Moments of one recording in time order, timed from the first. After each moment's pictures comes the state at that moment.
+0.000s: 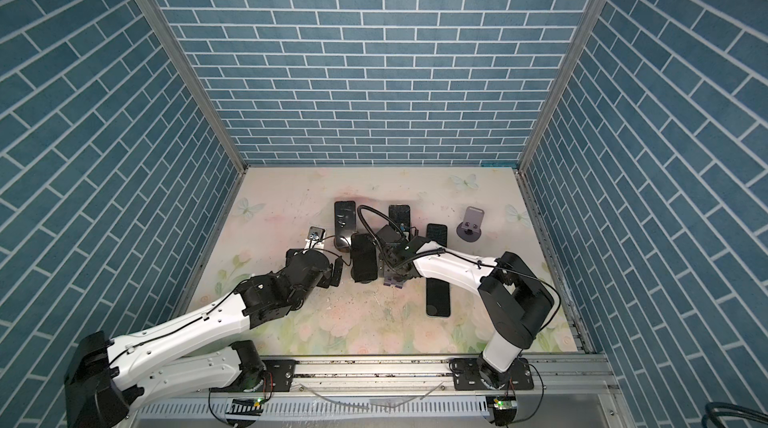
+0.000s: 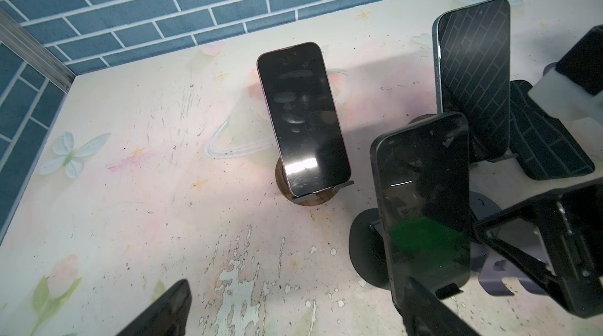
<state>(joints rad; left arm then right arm) -0.92 1.03 0.69 -0.41 -0.61 -0.40 0.90 1.65 1.06 -0.60 0.22 0.77</state>
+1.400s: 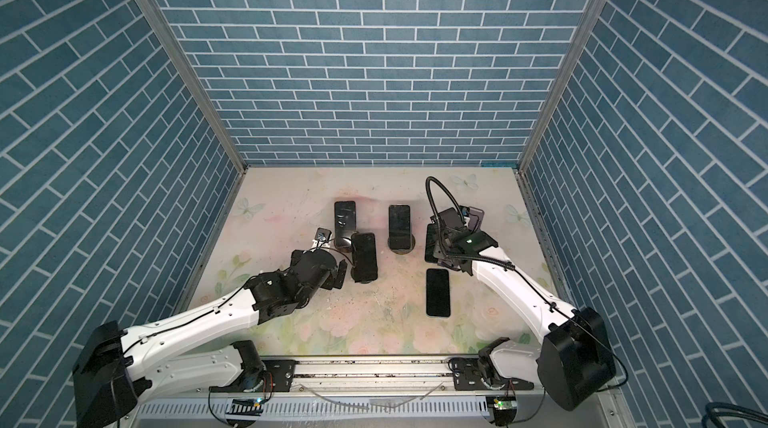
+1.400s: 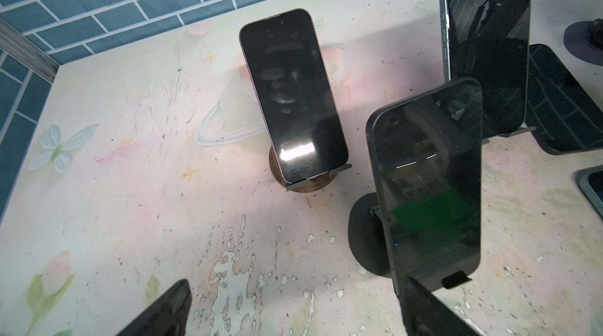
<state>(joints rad) -0.92 1.10 0.70 -0.42 -0.58 -0.40 0.52 1.26 0.92 -0.74 0.33 0.65</state>
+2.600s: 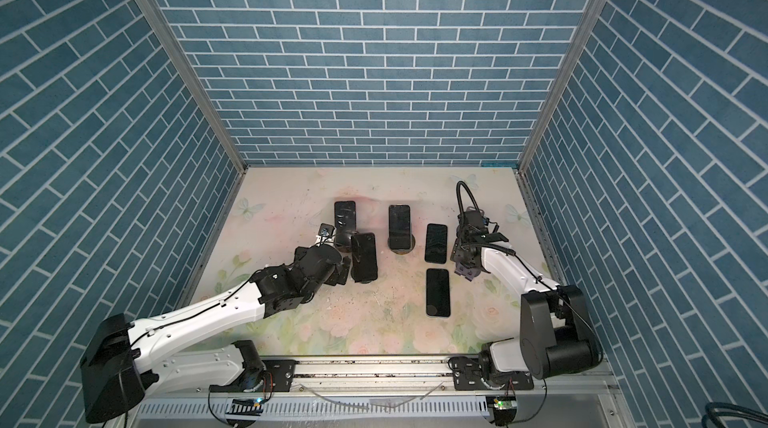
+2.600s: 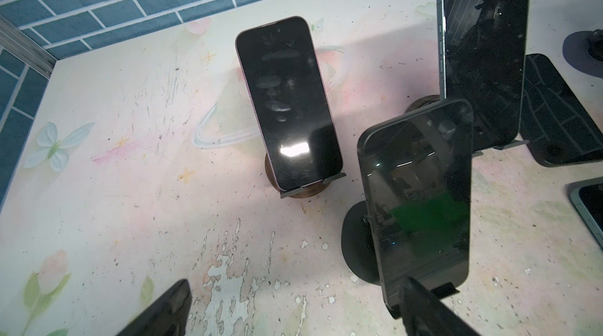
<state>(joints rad) -0.92 1.15 0.77 -0.46 -0.58 -0.43 0.25 1.38 0.82 -0.60 0.21 0.52</state>
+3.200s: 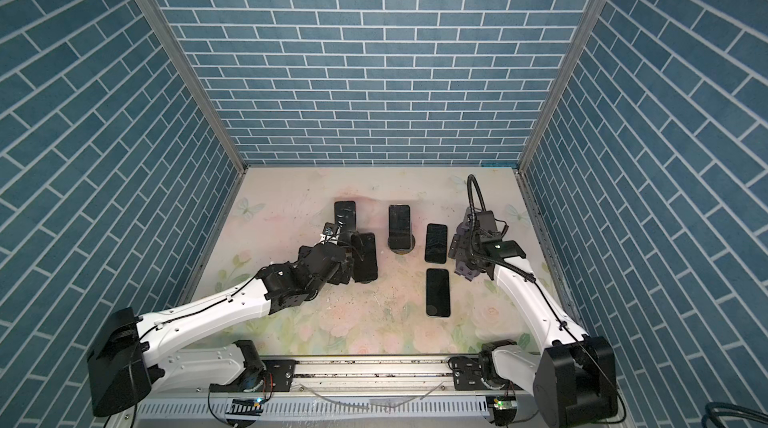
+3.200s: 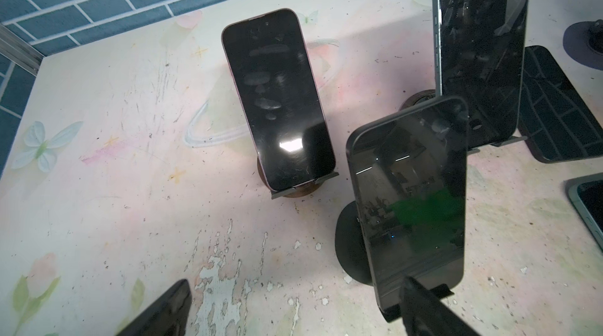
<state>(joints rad) -0.92 1.21 0.80 -0.46 -0.56 -0.44 0.25 1.14 0.82 -0.67 0.00 0.48</state>
